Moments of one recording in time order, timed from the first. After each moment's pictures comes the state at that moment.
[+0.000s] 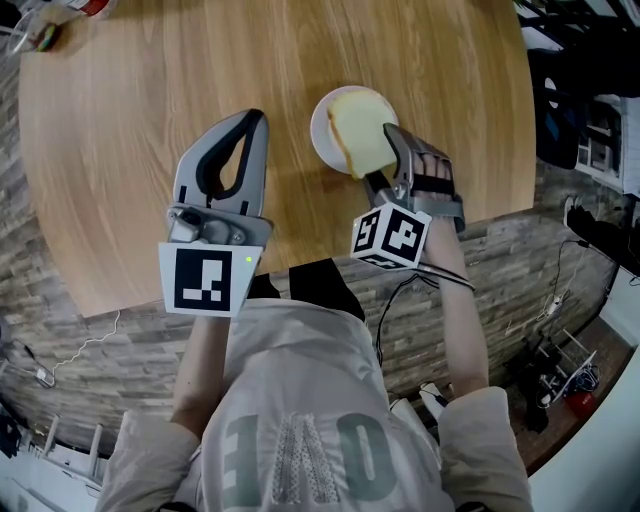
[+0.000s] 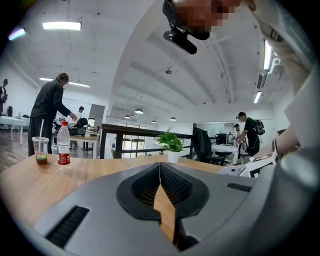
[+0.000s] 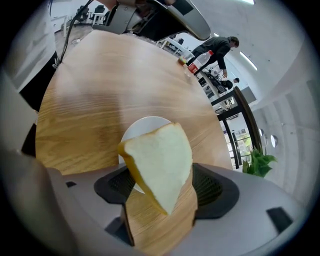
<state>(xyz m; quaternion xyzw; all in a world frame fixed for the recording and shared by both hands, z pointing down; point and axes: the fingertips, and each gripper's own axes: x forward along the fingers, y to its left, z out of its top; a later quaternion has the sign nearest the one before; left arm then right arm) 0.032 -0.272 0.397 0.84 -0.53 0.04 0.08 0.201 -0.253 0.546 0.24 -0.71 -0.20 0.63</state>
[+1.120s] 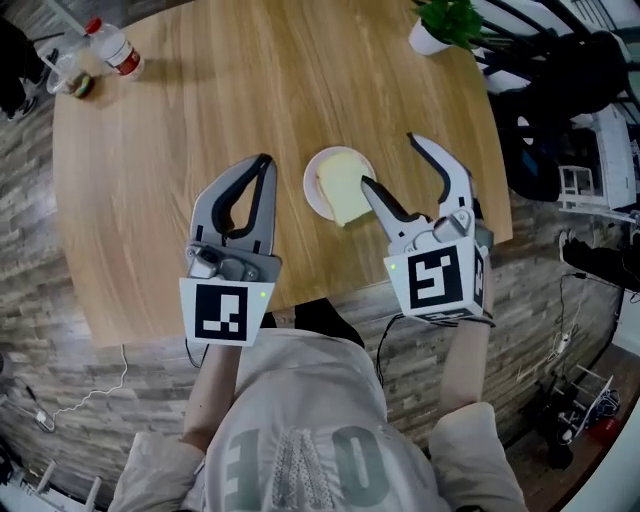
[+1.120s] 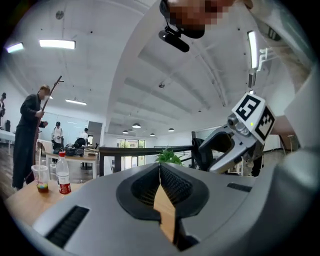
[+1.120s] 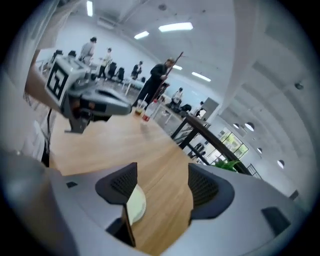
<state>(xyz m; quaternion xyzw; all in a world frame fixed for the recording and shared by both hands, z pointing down) 0.041 -0.271 0.320 0.84 -0.54 0.00 -0.01 0.169 -0.291 0.341 0.36 -0.83 -0.15 0.40</state>
